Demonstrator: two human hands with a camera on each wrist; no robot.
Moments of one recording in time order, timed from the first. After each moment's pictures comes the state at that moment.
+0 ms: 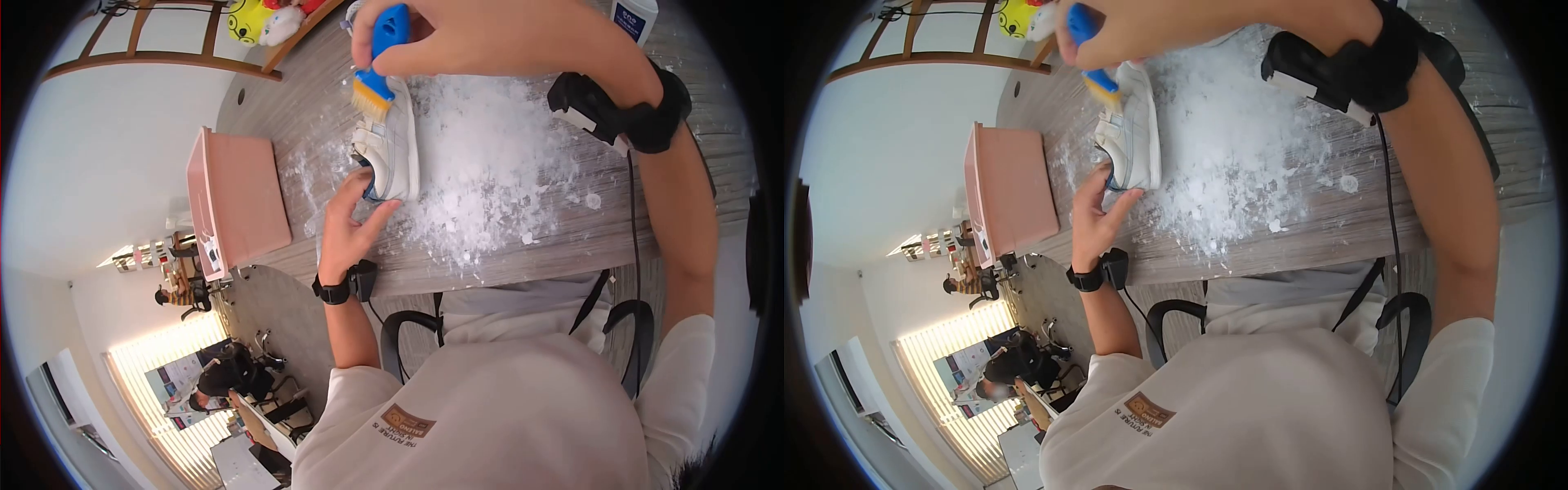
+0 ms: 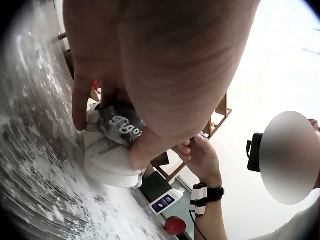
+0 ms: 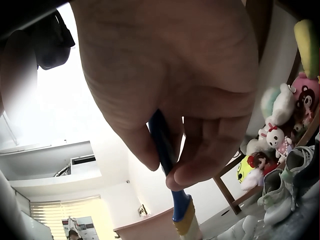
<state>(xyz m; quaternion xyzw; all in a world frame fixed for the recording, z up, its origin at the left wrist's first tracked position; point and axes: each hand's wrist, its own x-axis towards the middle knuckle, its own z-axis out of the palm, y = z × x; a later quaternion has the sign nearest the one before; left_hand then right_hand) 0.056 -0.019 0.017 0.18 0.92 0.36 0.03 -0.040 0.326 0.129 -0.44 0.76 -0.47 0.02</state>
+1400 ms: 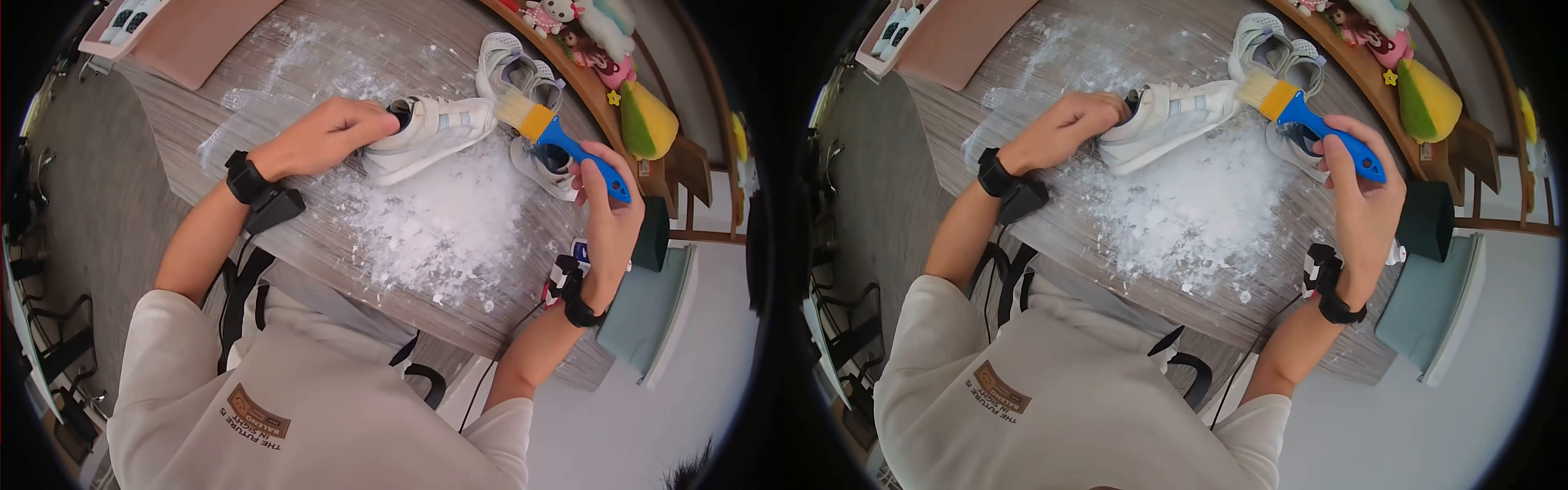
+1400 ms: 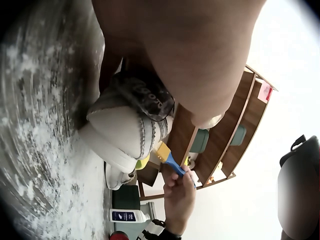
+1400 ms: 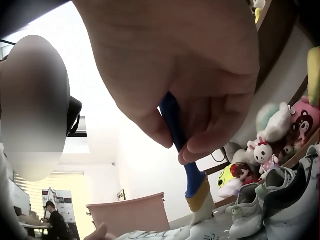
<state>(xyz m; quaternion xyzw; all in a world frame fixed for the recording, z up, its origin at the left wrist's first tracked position) 0.031 -0.061 -0.033 0.13 0.78 0.62 -0.01 -0.055 0.269 0.111 -0.18 0.84 -0.52 0.02</state>
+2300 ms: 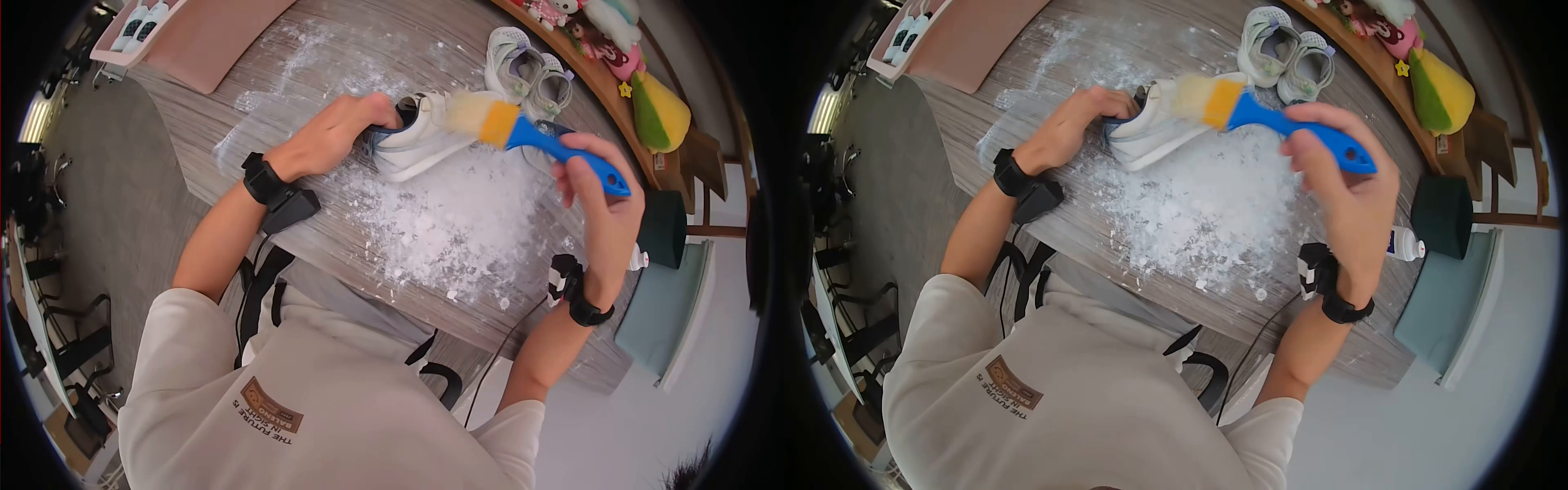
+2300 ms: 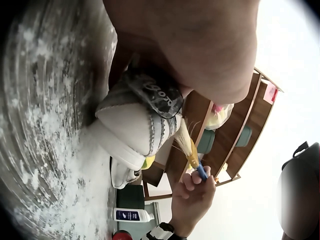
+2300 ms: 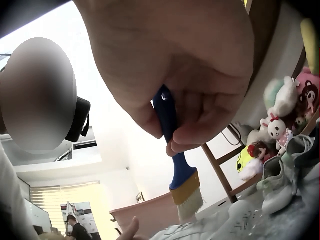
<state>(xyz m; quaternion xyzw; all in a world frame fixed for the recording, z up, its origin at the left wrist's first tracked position) 0.034 -0.058 -0.039 0.13 0.78 0.61 -0.06 -0.035 0.254 0.116 -0.23 0.81 -0.53 0.08</state>
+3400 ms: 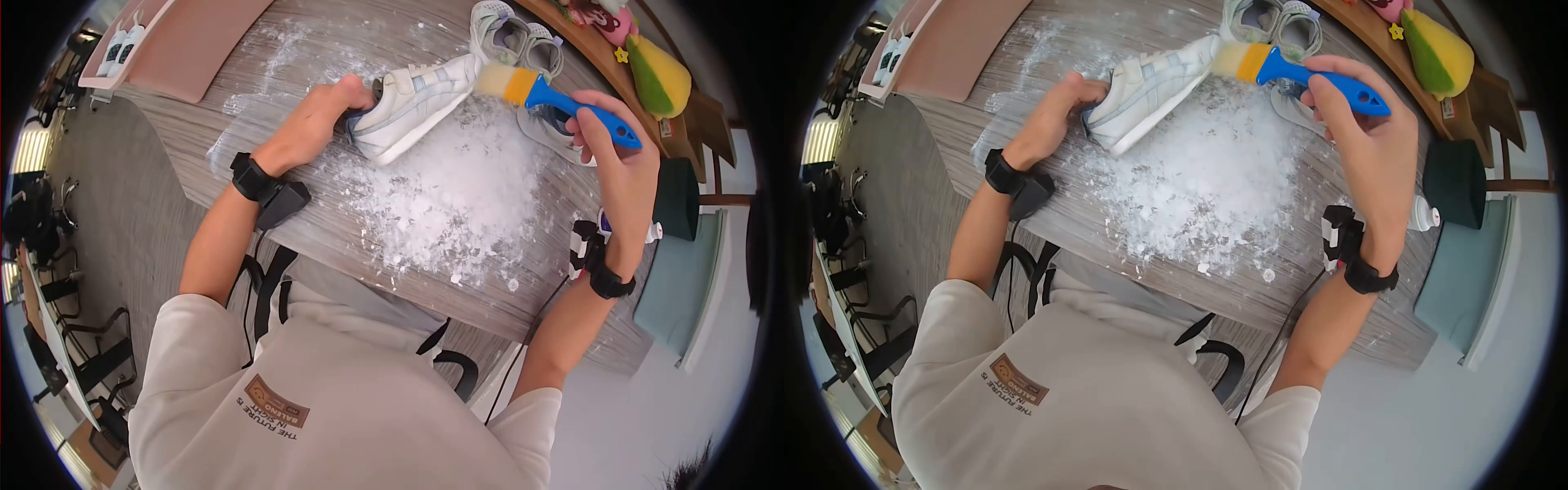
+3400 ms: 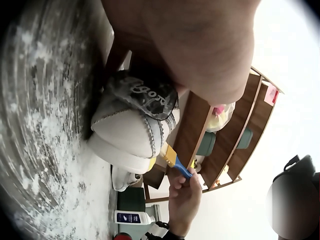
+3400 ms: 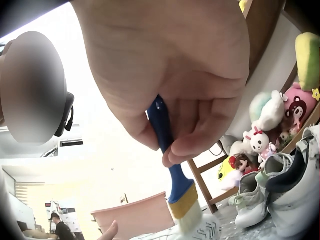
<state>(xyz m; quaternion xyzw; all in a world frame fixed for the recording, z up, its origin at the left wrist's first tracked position) 0.039 -0.052 -0.033 0.03 0.80 0.60 -0.04 -0.058 0.274 0.109 -0.19 0.83 -0.52 0.05</state>
